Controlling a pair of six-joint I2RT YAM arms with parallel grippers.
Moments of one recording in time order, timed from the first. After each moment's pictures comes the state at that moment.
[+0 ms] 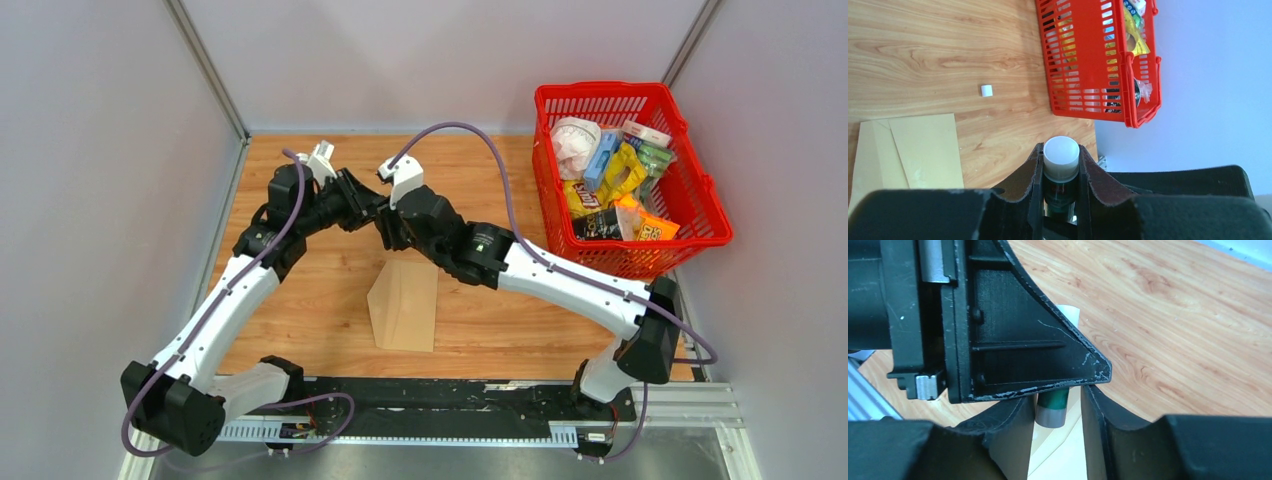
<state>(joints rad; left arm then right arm) -0.36 1.10 1.03 -0.26 0.42 -0.94 1.09 1.56 1.50 -0.31 0.36 0.29</state>
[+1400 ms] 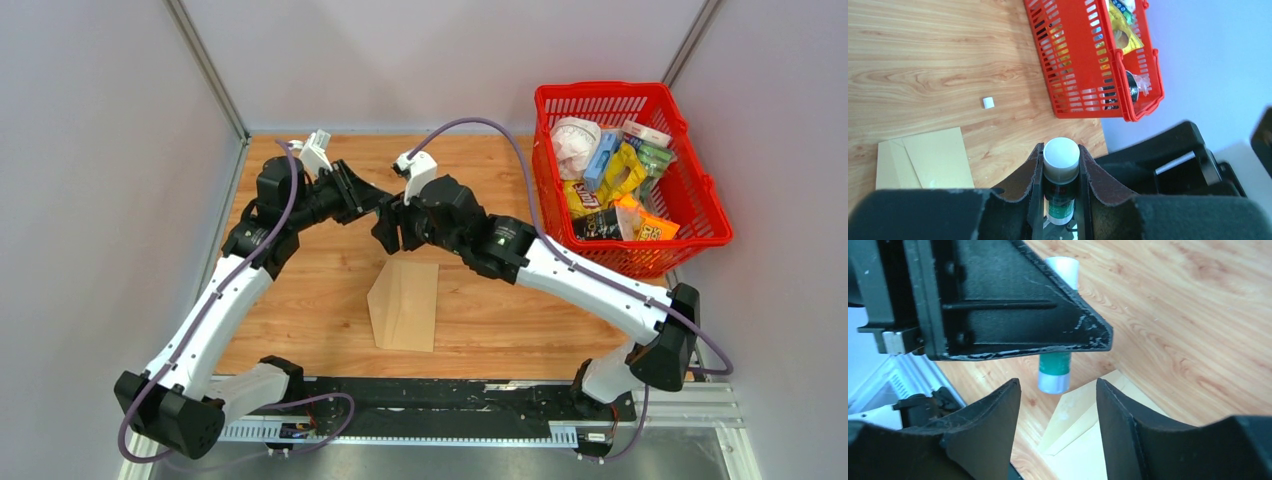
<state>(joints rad) -0.36 1.08 1.11 -0.32 0.43 -0.83 1.01 1.50 1.47 -0.34 0.11 0.37</state>
